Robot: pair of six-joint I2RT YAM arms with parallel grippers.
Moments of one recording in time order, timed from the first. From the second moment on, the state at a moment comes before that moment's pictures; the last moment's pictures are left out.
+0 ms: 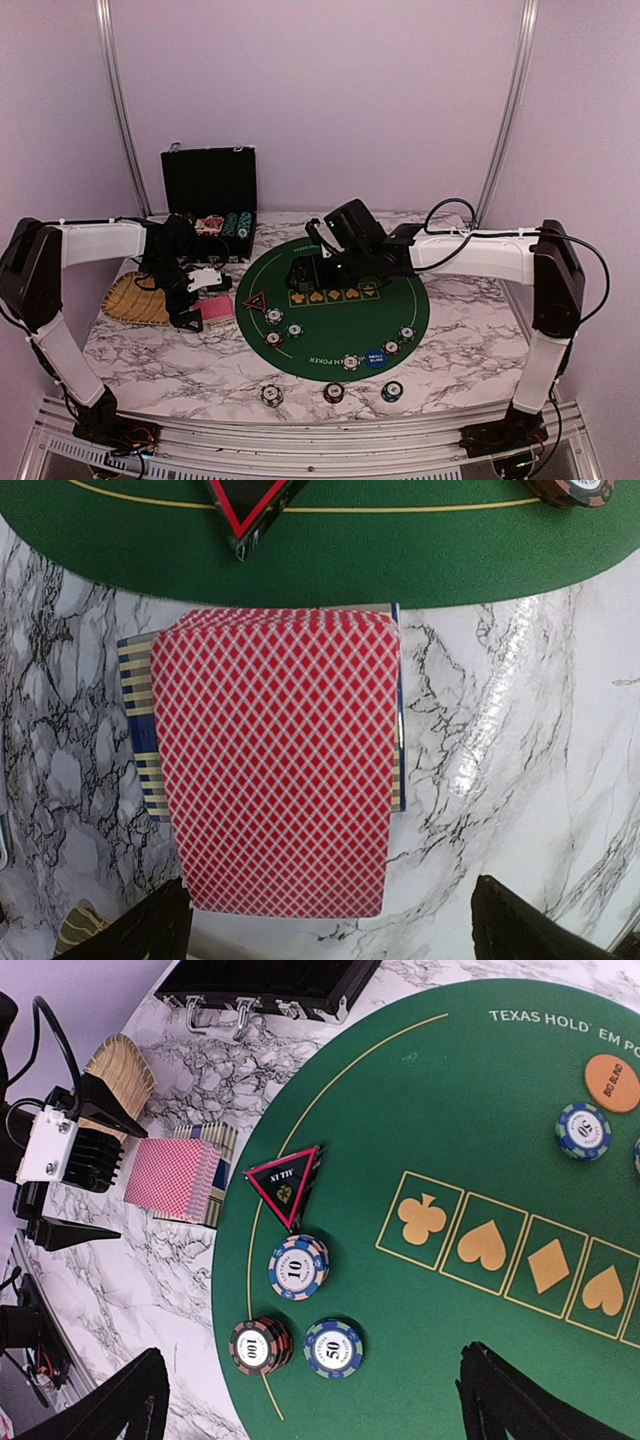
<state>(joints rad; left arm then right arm) -0.35 1.69 1.11 -0.85 0.16 0.88 0.89 1.86 1.43 -0.32 -0.10 0.51</state>
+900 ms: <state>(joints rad) -0.37 1.71 1.11 -0.76 0.09 0.90 0.89 1.85 1.43 -0.32 -0.12 0.51</state>
